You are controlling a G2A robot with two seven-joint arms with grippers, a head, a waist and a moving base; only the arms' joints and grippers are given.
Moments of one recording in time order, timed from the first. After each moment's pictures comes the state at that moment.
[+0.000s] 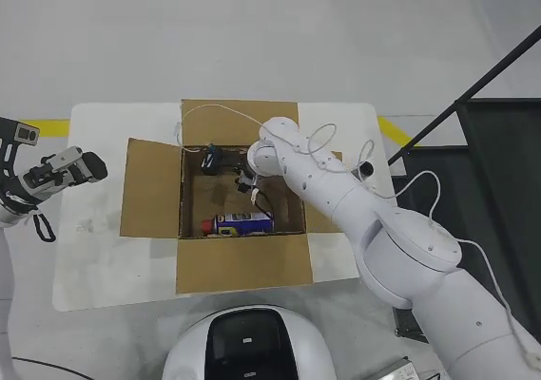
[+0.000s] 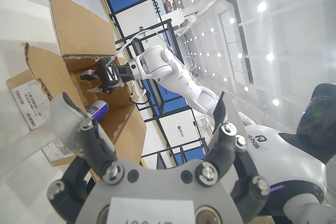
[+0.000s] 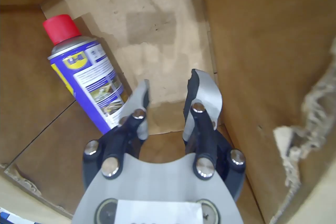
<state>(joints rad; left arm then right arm) 1.04 -1.07 -1.75 -1.26 -0.45 -0.35 -1.41 -0.31 -1.61 0.42 -0.53 -0.83 -0.64 0.84</state>
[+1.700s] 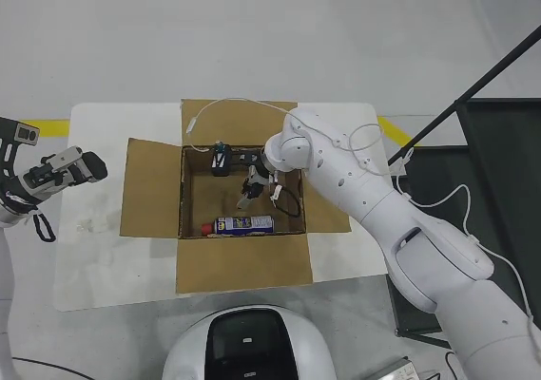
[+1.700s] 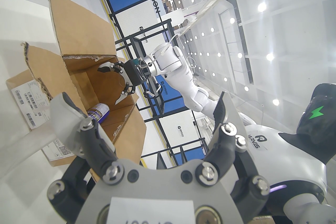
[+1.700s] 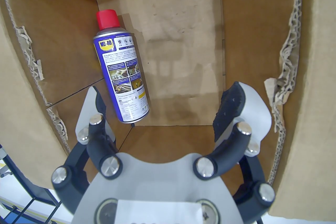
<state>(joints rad) 1.04 -1.07 -1.75 -1.26 -0.45 -0.35 -1.41 -0.41 -1.44 0.61 -0.86 -0.76 -0.81 1.00</state>
